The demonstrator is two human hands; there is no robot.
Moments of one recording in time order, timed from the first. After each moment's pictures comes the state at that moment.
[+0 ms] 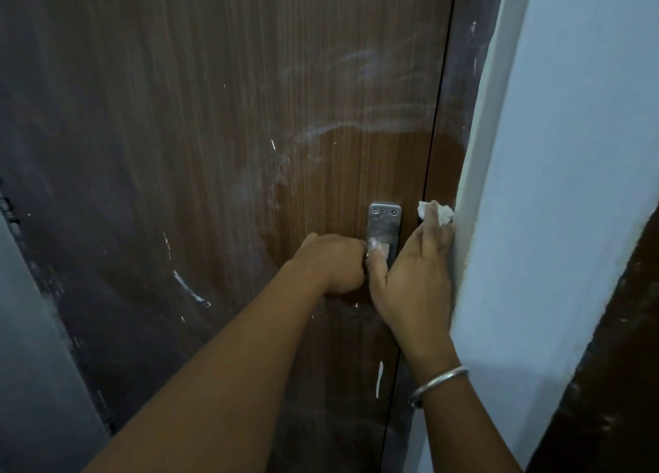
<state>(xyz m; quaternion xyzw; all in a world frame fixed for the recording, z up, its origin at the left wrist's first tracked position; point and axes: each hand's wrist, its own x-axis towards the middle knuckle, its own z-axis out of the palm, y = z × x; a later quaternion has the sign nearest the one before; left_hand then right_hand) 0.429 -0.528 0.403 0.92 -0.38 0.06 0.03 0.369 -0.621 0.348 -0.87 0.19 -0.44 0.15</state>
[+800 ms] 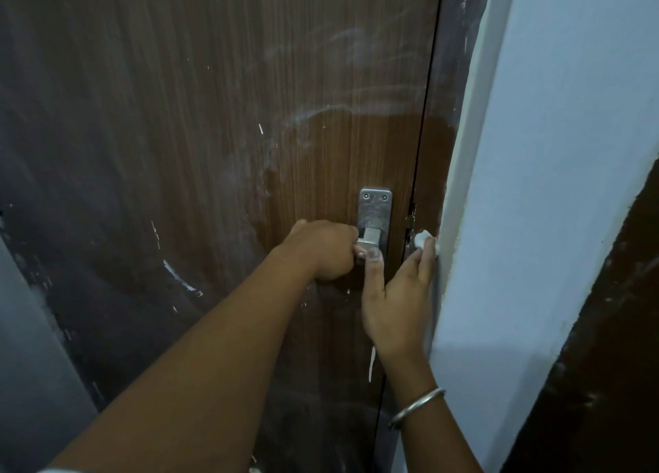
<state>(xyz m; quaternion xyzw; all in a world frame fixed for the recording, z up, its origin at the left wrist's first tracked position) 0.429 -0.527 0.405 0.92 -0.39 0.05 0.03 0.352 -0.602 0.321 -0.82 0.21 -0.41 0.34</state>
